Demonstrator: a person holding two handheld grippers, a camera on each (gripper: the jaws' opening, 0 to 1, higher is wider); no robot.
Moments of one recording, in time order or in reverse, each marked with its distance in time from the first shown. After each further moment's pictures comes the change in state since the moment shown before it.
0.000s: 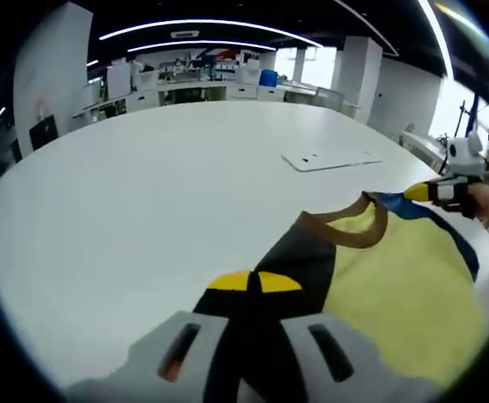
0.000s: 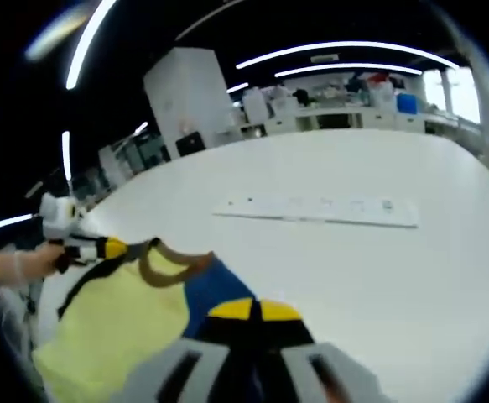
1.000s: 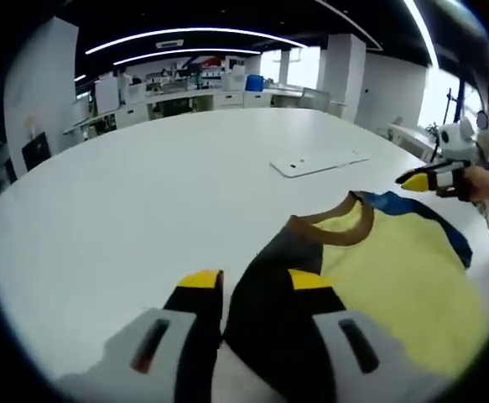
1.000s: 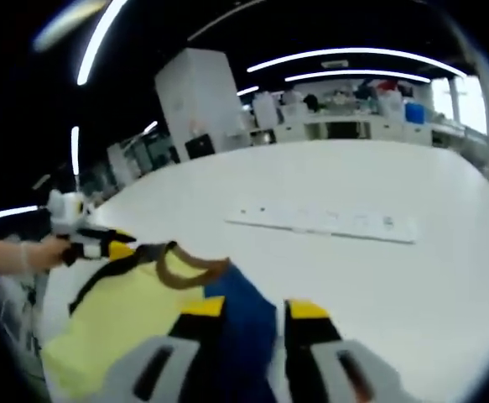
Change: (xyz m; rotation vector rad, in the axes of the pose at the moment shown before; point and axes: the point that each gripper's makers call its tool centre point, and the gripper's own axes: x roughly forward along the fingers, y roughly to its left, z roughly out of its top) left arm -0.022 -0.008 0.013 0.075 -0.036 -0.060; right arm -0.022 0.010 0.017 -0.054 -0.036 0.040
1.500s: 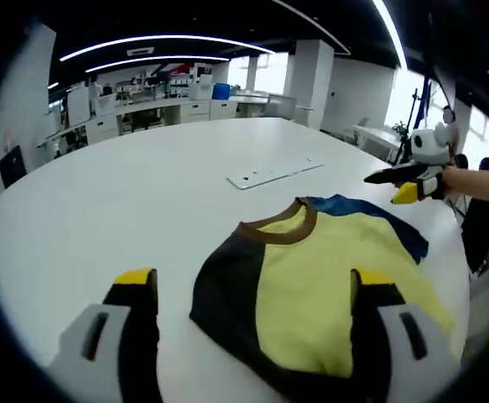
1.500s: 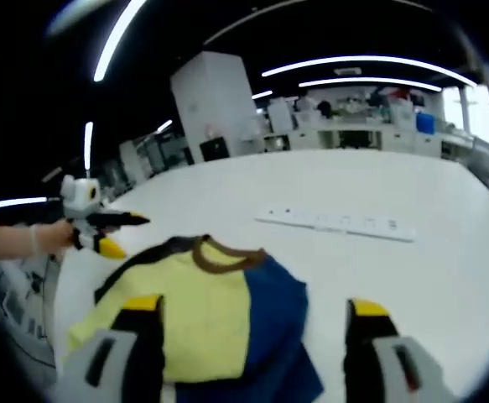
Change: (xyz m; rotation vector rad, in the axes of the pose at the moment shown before) left arm -0.057 -0.048 0.009 0.069 -0.027 -0.174; right arm -0.049 0.039 -0.015 -0.034 0.004 0.046
